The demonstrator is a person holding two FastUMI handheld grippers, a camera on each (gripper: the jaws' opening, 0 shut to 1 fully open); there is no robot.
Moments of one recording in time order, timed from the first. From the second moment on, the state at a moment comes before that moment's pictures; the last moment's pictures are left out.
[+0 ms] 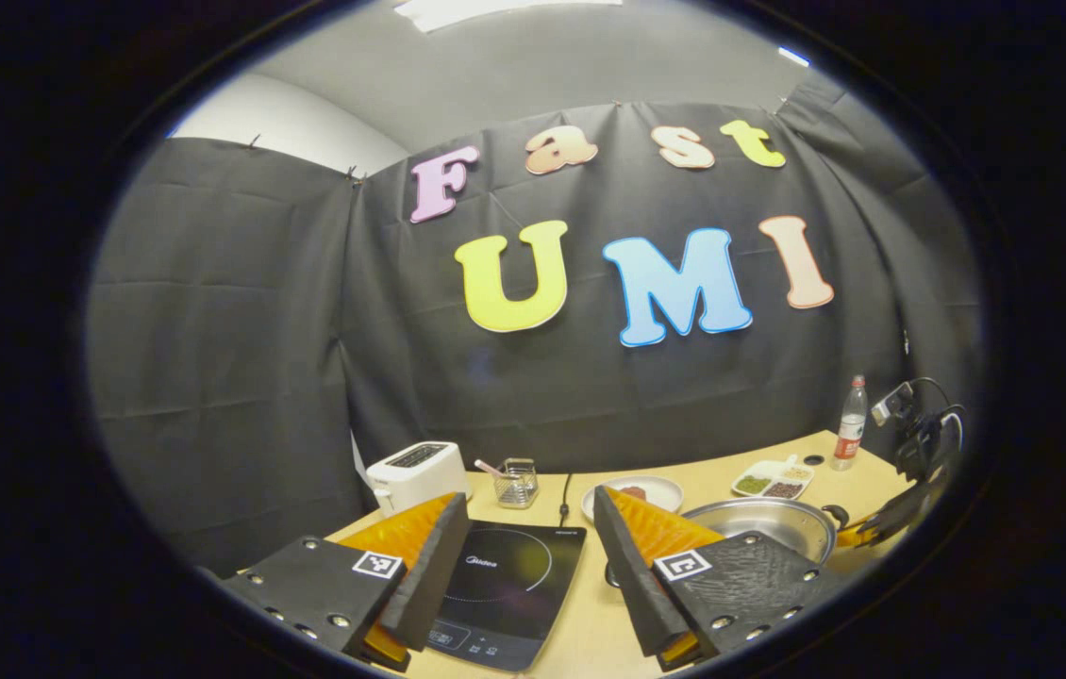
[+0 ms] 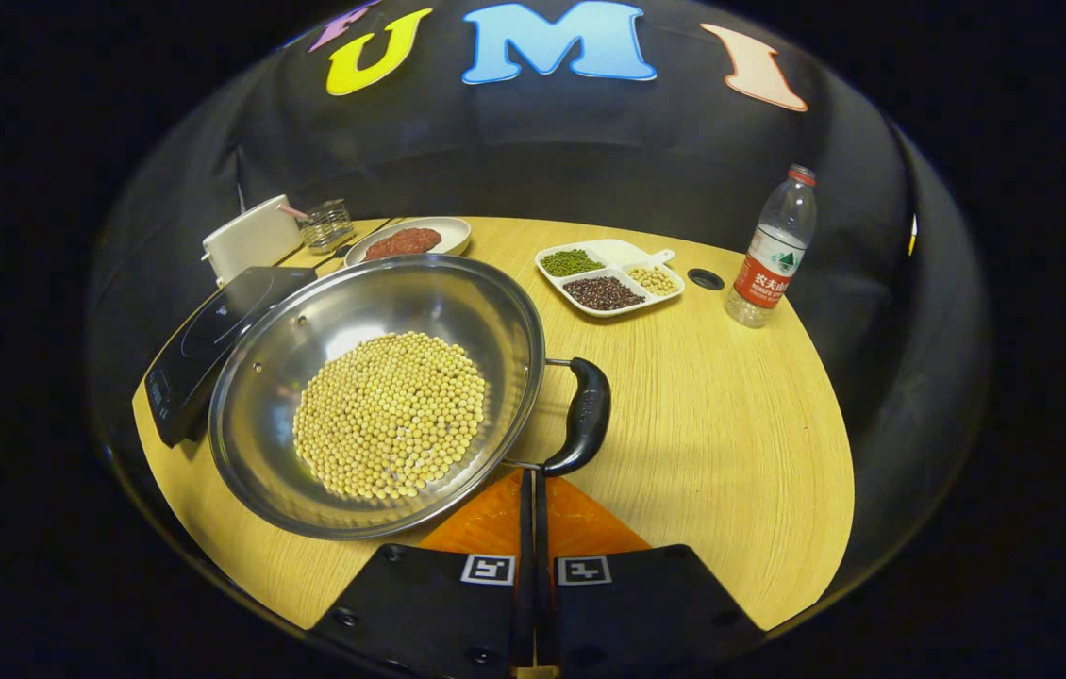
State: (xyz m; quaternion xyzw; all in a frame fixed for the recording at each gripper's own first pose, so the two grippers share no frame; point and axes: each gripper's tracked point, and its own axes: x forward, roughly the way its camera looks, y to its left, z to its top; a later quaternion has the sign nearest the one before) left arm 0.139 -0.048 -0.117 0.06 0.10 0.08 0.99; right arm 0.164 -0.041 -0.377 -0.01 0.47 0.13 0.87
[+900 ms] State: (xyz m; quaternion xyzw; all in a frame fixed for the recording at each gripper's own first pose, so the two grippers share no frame) left arm 0.185 -0.068 -0.182 0.01 0.15 0.02 0.99; right arm 0.196 -0.052 -0.291 0.03 0.32 0.06 0.95
